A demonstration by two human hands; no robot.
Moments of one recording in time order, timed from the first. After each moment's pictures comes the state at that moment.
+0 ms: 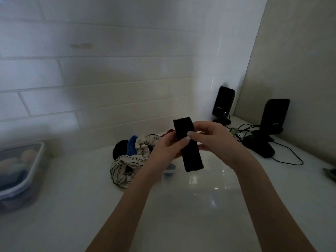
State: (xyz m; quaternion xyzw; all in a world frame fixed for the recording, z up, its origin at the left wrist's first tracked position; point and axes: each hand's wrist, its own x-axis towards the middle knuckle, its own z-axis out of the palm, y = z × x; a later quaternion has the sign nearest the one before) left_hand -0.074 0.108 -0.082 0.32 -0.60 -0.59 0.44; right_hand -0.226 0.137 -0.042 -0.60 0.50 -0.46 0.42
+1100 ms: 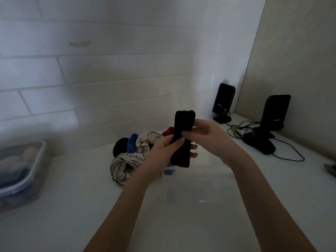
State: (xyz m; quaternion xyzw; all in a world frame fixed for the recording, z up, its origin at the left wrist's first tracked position) left_hand -0.067 0.117 -0.084 0.28 -0.59 -0.63 0.42; right_hand -0.220 0.134 -0.048 -0.63 0.52 -0.45 0.36
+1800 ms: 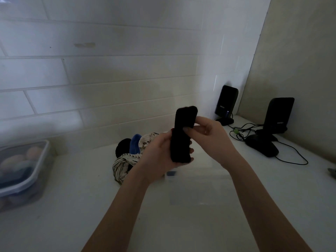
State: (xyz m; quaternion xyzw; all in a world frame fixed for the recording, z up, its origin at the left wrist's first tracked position) left_hand -0.059 0.120 -0.069 0.22 -0.44 -0.79 0.37; right_hand -0.207 0.134 -0.049 -0.65 0.47 -0.53 0.29
